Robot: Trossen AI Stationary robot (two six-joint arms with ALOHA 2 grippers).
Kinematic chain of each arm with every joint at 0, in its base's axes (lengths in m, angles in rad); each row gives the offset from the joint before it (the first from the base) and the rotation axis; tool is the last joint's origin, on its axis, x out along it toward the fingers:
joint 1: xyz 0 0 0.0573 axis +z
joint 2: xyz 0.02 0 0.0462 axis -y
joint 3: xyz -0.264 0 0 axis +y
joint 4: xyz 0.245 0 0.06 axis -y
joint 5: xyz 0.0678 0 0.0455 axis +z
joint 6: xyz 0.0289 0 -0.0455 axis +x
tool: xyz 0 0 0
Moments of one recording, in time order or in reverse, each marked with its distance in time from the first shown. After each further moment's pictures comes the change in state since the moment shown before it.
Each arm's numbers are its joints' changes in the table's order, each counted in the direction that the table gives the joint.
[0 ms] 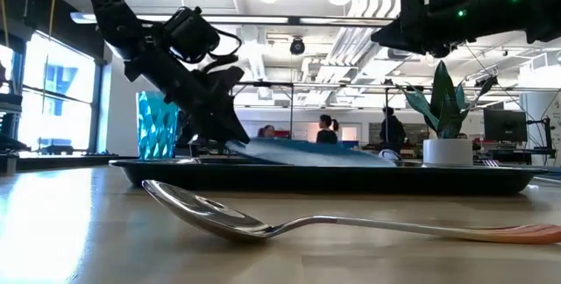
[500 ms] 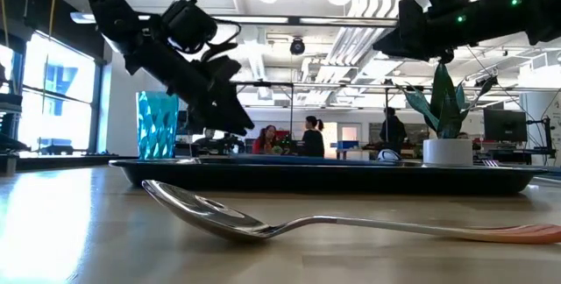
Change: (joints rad) left arm 0.000 0.067 0.000 0.016 0.036 0.210; right arm 0.000 0.000 0.000 -0.069 -0.049 0.056
